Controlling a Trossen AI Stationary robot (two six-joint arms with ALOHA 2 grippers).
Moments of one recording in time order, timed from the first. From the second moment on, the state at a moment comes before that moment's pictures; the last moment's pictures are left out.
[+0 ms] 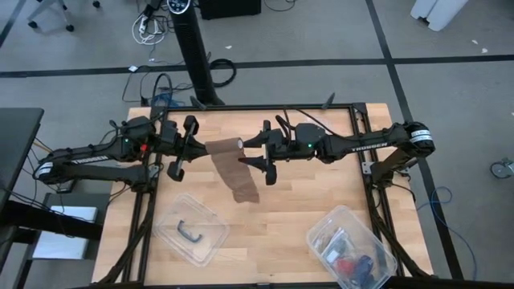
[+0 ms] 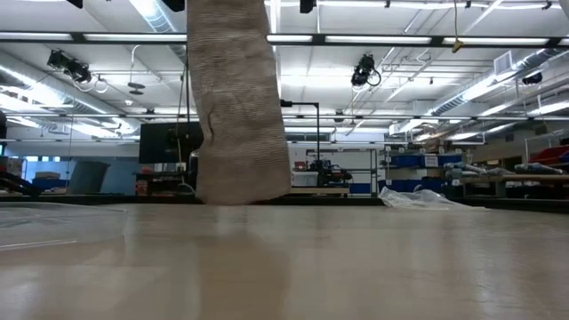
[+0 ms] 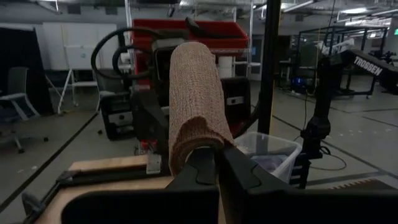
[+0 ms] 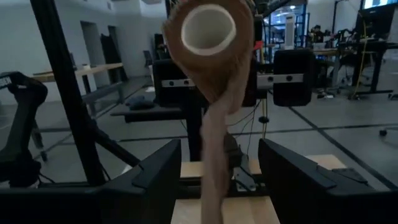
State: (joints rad) left arm 0.19 0.73 0.69 0.20 0.39 -0.04; right arm 0.03 1.55 1.21 0.42 -0.02 0.09
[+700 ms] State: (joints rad) left arm 0.19 0.74 0.69 0.23 0.39 -0.05; right arm 0.02 1.65 1.21 0.46 -0.06 0.06
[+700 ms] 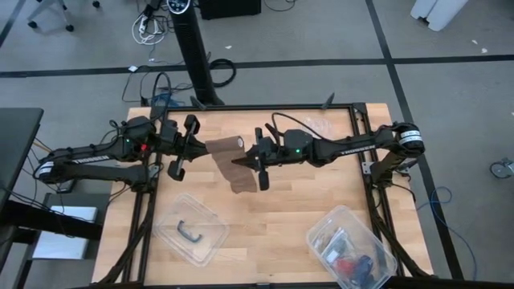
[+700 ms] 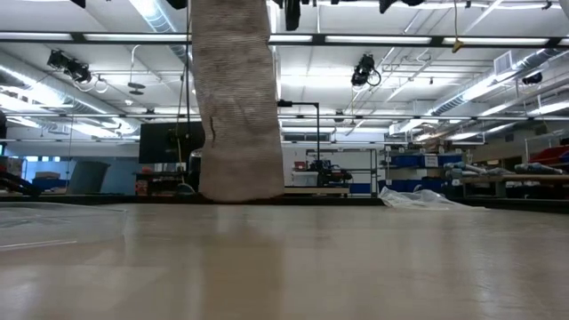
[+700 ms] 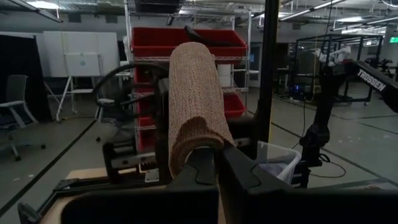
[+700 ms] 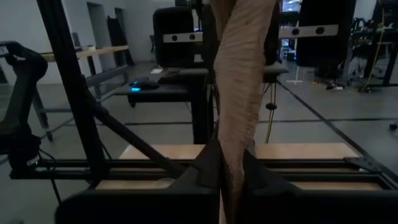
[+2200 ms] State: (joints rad) left arm 0.19 0.55 0.82 0.12 0.43 -0.03; right arm 0.09 1.64 1.21 0.27 -0.05 0.05
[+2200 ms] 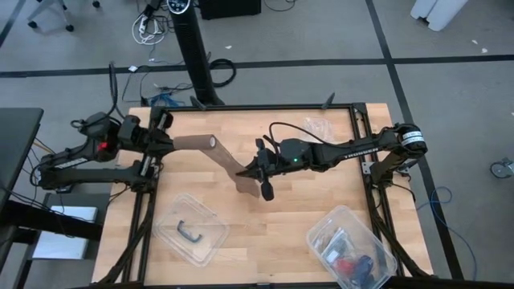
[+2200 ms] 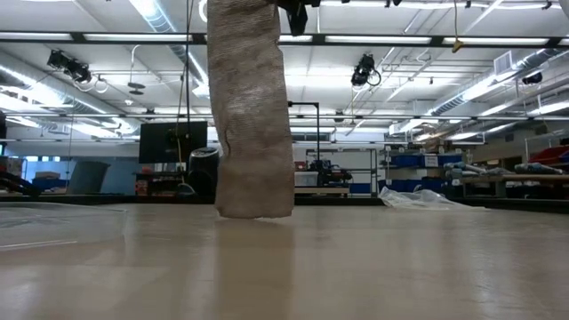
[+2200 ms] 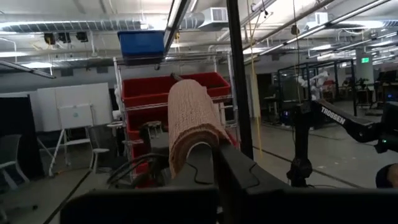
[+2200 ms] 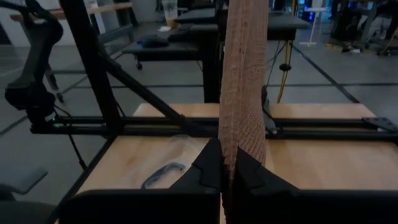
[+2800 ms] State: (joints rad) left arm 0.19 0.73 0.89 0.20 0.40 0.02; right arm 0.09 1.64 1.24 0.34 -0.05 0.05
